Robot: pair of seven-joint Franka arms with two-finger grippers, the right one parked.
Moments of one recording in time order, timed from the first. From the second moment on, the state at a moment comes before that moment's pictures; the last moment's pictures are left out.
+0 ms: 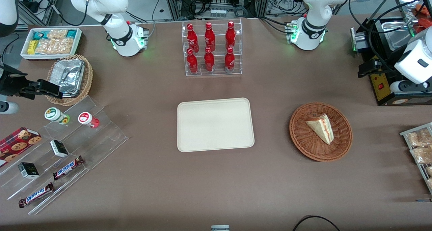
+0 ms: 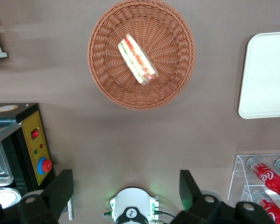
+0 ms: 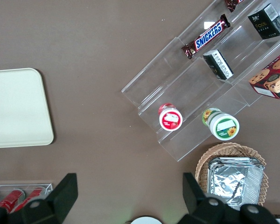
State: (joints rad) arm 0.01 0.03 -0.05 -1.53 -0.01 1.34 -0.04
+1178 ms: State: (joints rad) arm 0.02 0.05 -0.05 -1.87 -0.03 1.73 -0.04
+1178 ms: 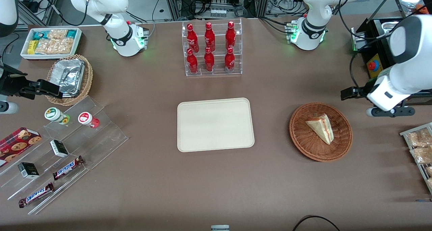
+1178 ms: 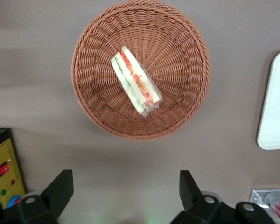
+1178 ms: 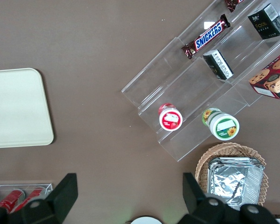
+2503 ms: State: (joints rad) arm -0.01 0.16 -0.06 -2.14 -0.03 2.24 -0.51
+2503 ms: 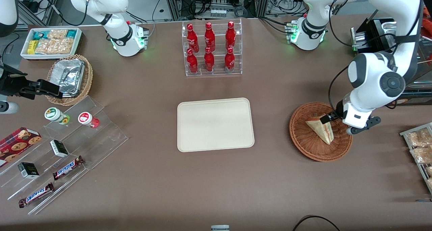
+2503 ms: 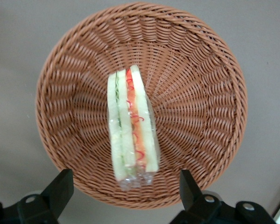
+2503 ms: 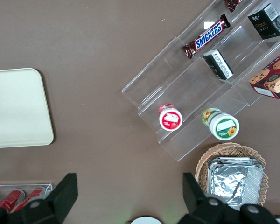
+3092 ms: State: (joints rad) arm -0.03 0.19 -0.06 -2.17 -0.03 2.32 -0.57
